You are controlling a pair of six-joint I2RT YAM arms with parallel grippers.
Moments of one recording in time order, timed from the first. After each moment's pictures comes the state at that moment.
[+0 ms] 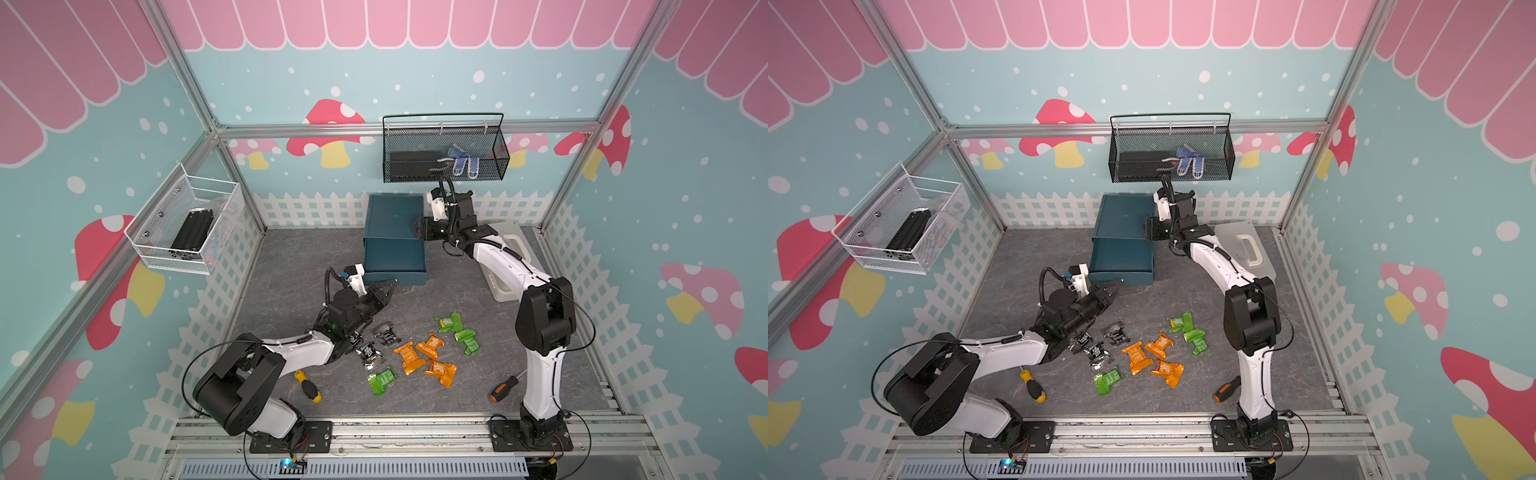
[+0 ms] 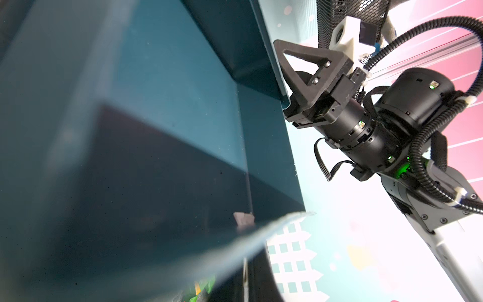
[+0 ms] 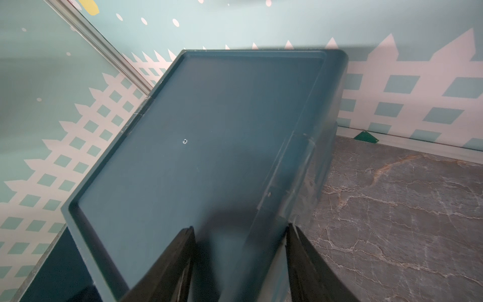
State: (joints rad) left arm -0.57 1.48 0.55 0.83 0.14 -1.10; right arm 0.38 2.05 1.83 -0.30 -0.30 0.24
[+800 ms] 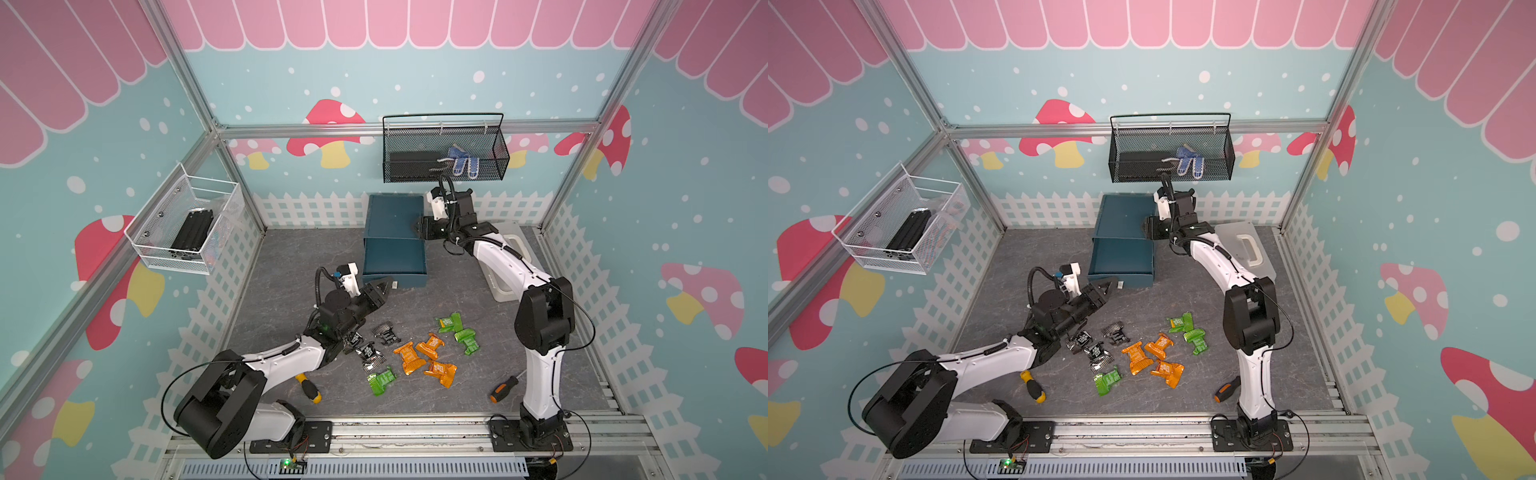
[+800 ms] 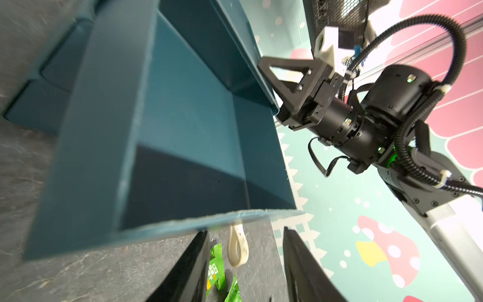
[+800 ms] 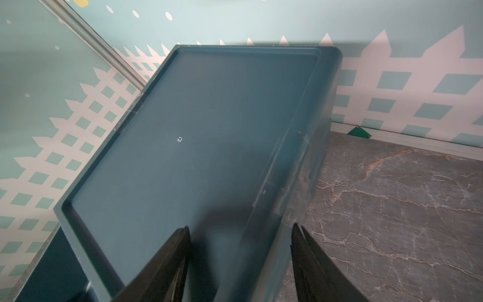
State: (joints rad) left arm -0.54 1.34 0.52 0.72 0.13 -1.01; right arm 0.38 2.05 1.88 -0.38 -0.28 0.23
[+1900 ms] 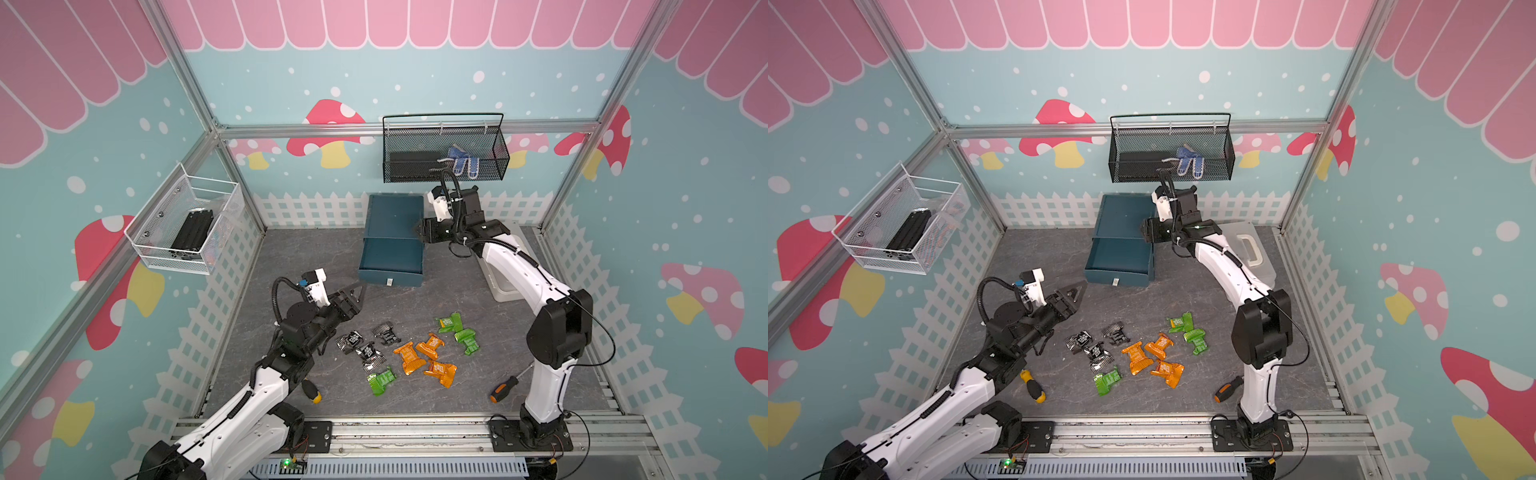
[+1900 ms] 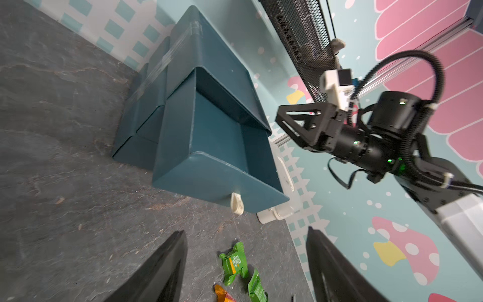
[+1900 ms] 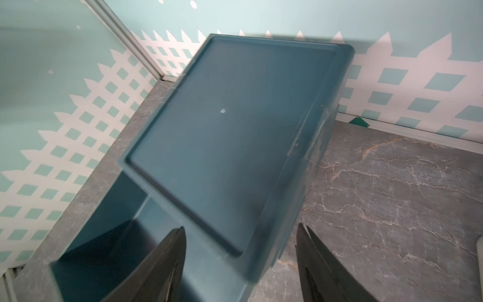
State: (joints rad) left arm -0.39 0.85 0.44 0.31 0.16 -0.85; right arm 0.42 1.86 1.81 -0.52 -0.27 0.18
